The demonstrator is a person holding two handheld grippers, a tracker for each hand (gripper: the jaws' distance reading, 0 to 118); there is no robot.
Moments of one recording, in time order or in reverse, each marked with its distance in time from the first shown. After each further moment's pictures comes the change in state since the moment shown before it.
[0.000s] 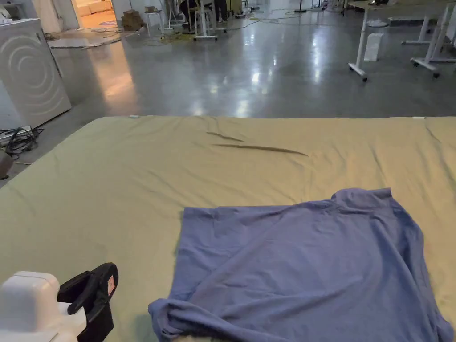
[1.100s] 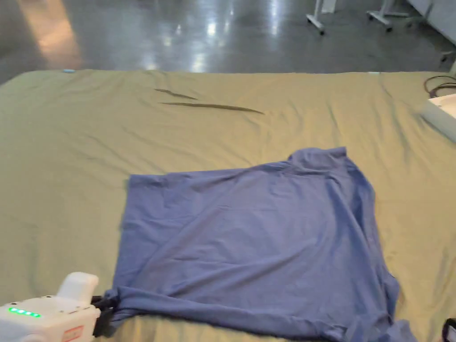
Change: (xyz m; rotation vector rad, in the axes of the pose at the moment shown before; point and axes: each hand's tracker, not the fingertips) left arm -0.043 -0.124 -0.209 -0.630 -0.112 -0.157; right arm 0.048 -0.056 -0.019 -0.236 -0.167 -0.140
